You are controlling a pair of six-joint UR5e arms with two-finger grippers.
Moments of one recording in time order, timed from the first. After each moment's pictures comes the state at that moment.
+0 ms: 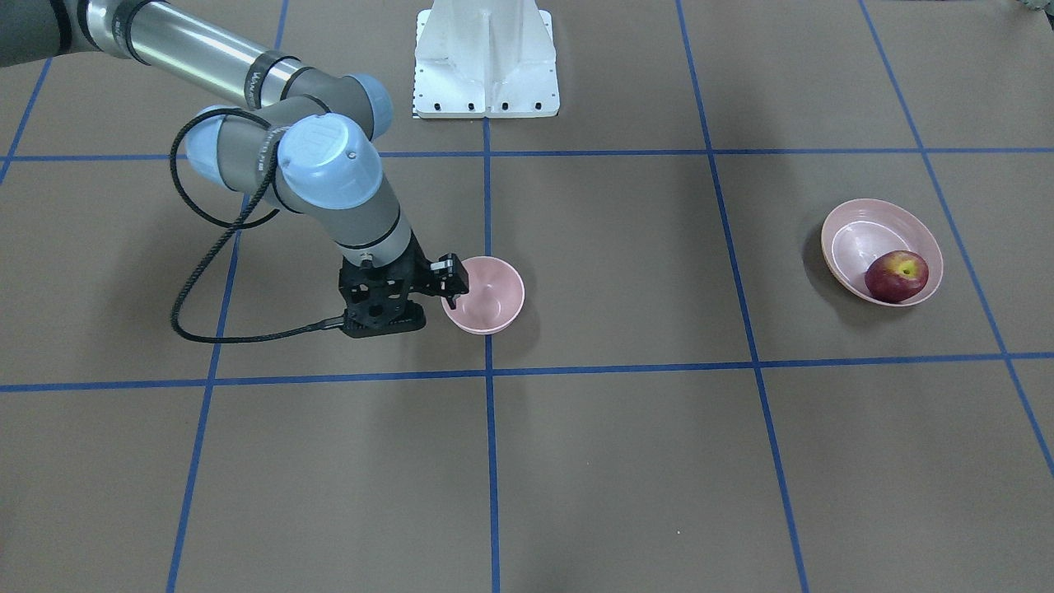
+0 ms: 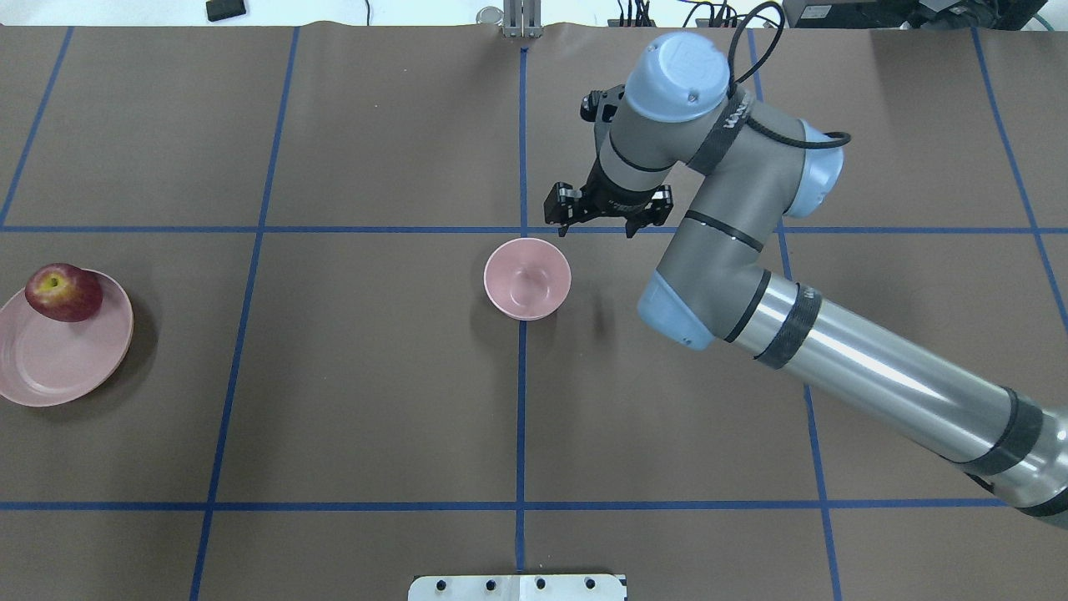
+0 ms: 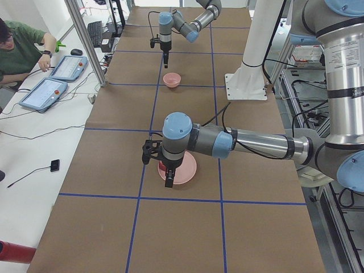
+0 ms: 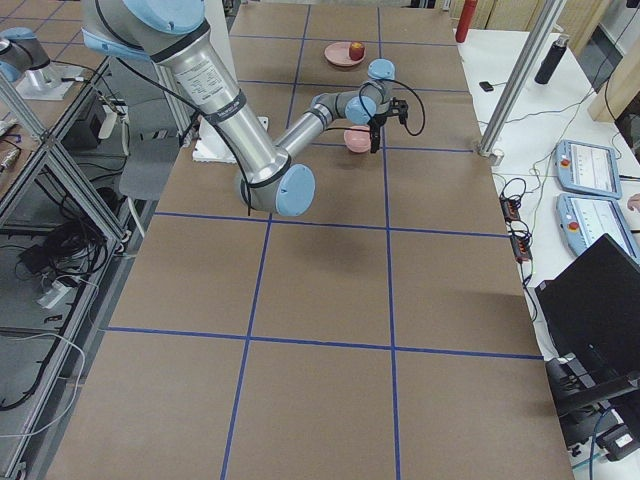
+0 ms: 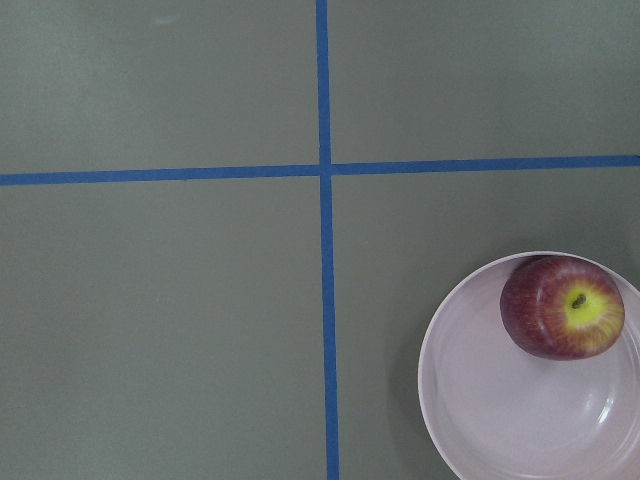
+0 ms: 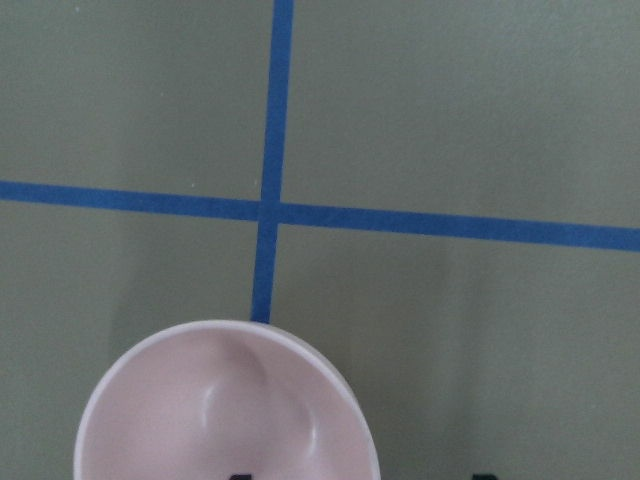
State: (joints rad) left arm -1.54 -1.39 -1.90 -1.67 -2.33 -0.18; right arm 0.74 -0.84 1.49 -1.42 2.07 1.05
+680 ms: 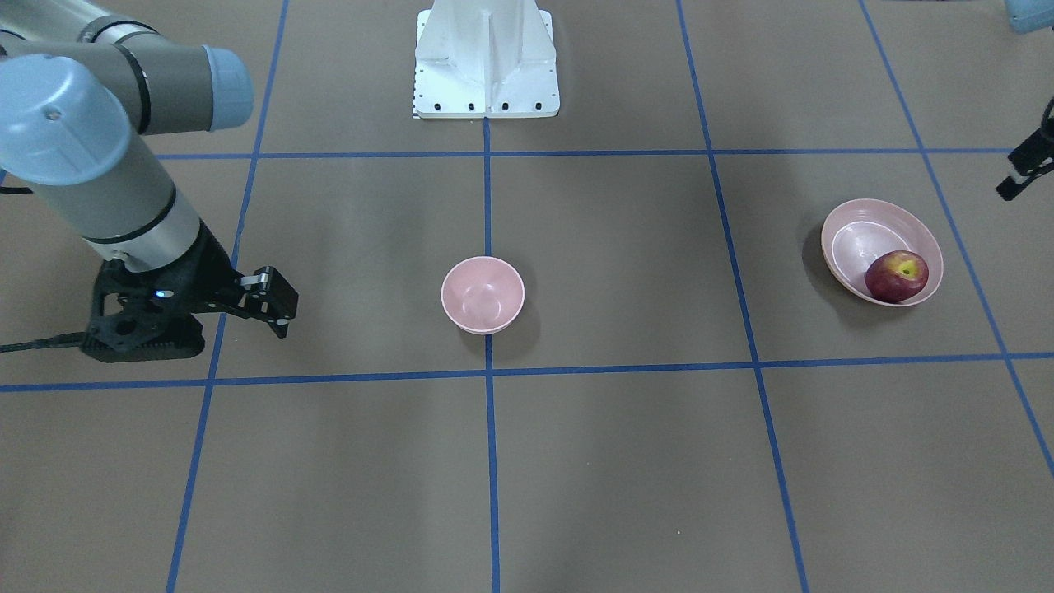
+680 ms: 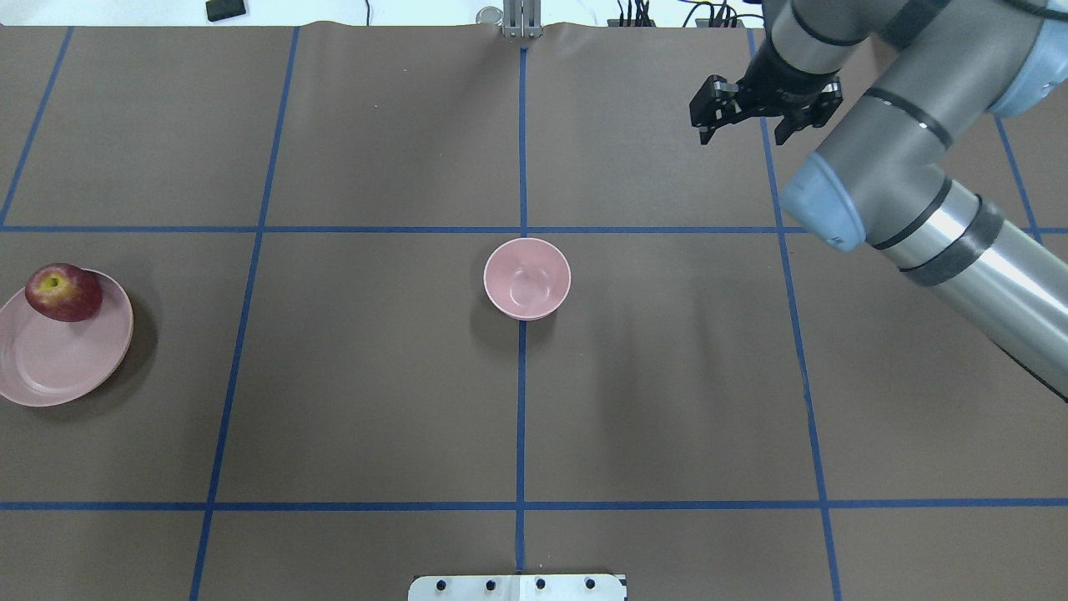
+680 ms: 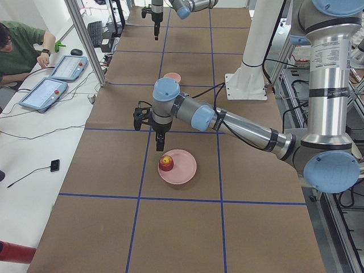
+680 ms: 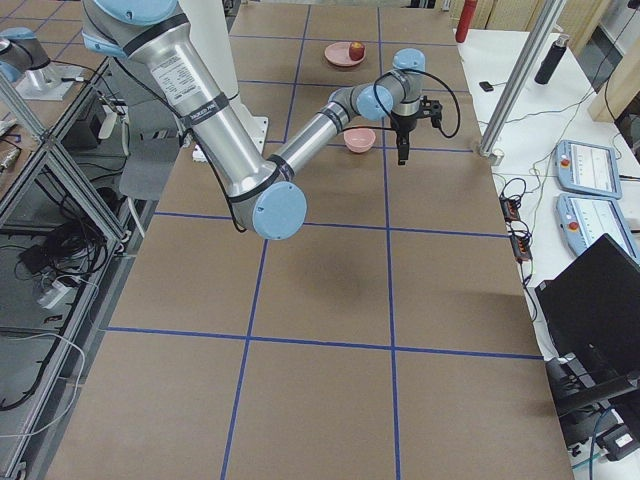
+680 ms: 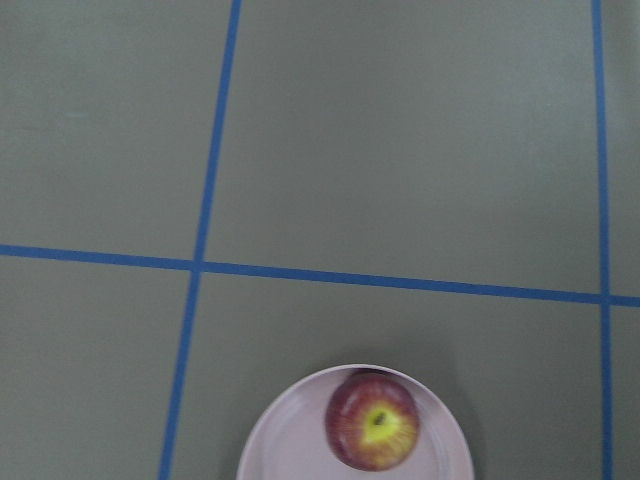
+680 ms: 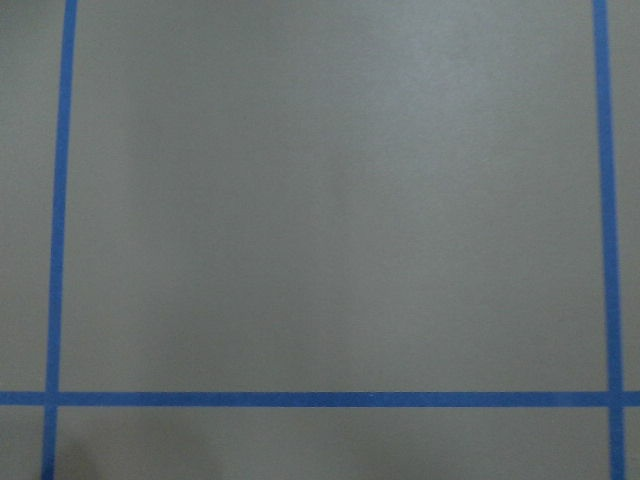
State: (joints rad) left arm -1.33 -1.52 -2.00 -1.69 -2.32 -0.60; right arm 1.00 -0.96 1.70 -1.71 2.14 0.78
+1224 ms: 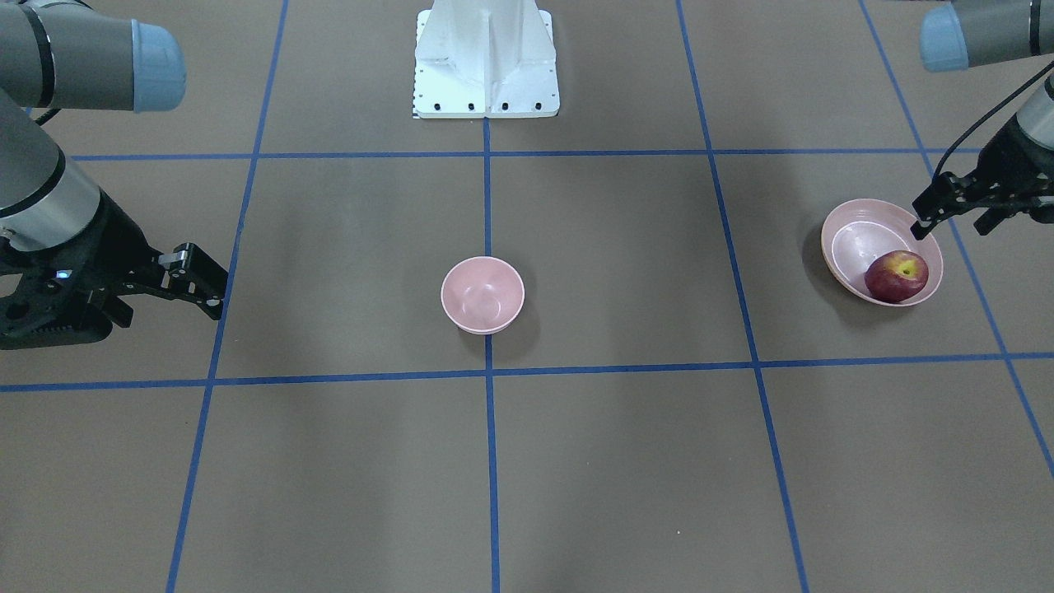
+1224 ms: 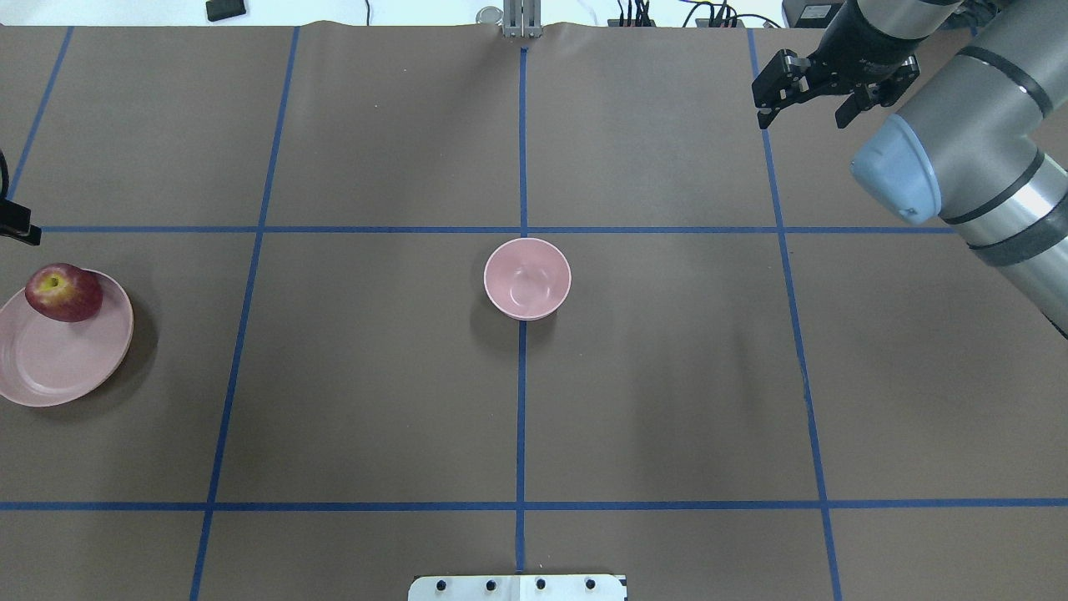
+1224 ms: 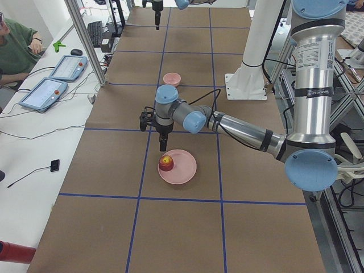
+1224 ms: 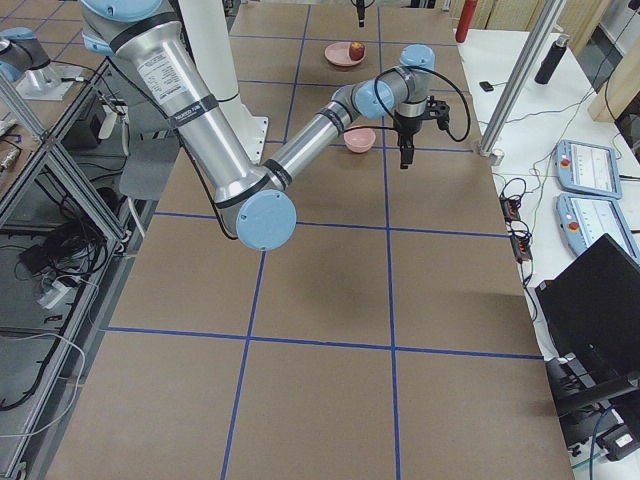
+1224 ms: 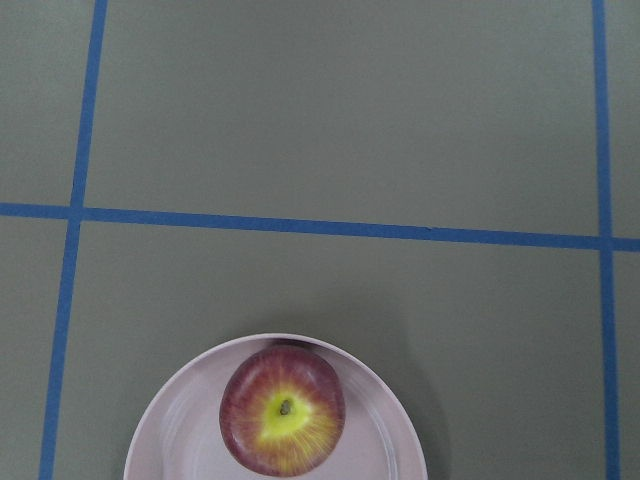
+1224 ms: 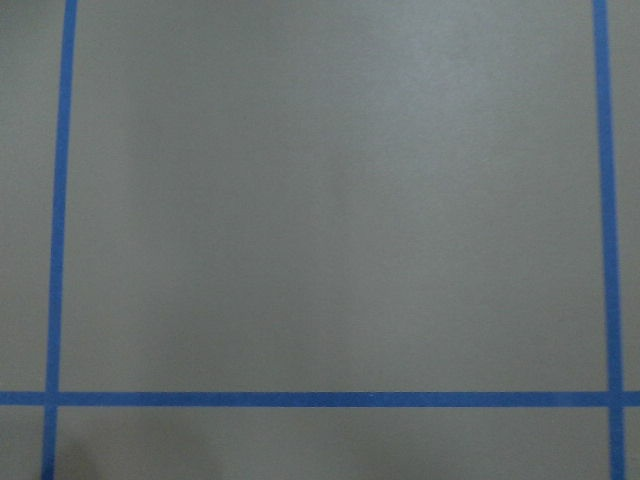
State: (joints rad) left arm -1.17 -1.54 -1.85 -1.87 -2.19 -0.69; right arm 1.06 -1.00 1.76 -1.77 2.21 0.69
